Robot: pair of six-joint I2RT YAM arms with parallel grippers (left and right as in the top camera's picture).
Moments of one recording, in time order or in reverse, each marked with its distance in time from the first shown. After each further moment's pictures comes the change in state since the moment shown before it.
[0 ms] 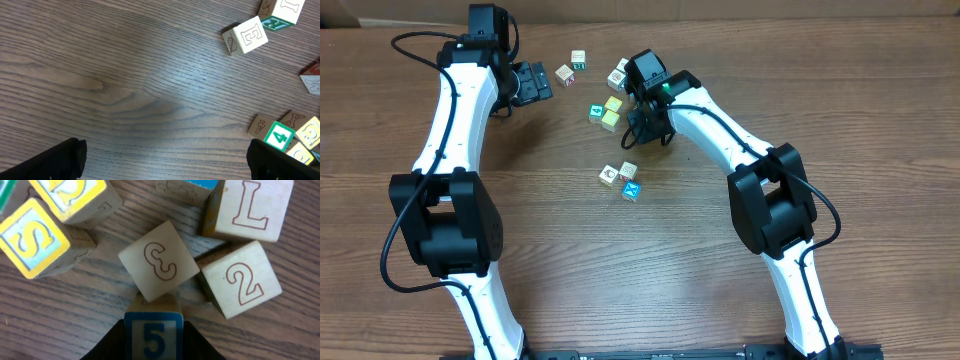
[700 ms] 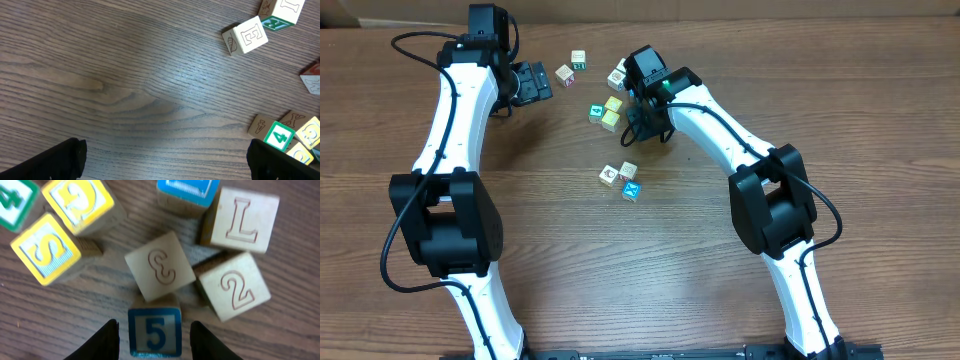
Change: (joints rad) left arm 0.000 0.000 0.000 0.000 0.000 0.000; right arm 0.000 0.000 0.024 -0.003 0.000 0.000
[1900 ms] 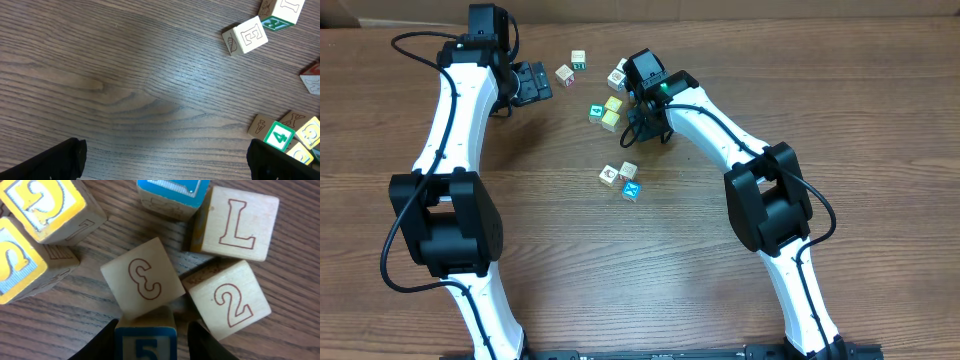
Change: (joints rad) left arm 0.000 0.000 0.000 0.000 0.000 0.000; right arm 0.000 0.032 0.000 0.026 0.047 0.000
